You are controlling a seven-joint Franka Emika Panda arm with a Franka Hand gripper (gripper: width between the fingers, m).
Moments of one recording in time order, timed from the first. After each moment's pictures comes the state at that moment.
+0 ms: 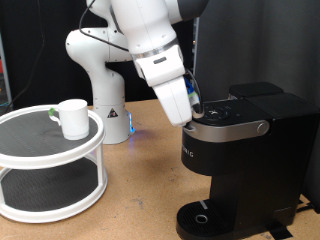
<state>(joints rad) -0.05 -0.10 0.05 -2.29 0.45 2.25 -0.86</state>
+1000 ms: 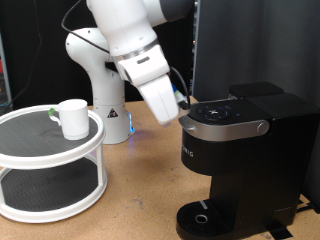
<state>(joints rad) -0.07 -0.13 -0.01 -2.32 0.48 2.24 -1.08</state>
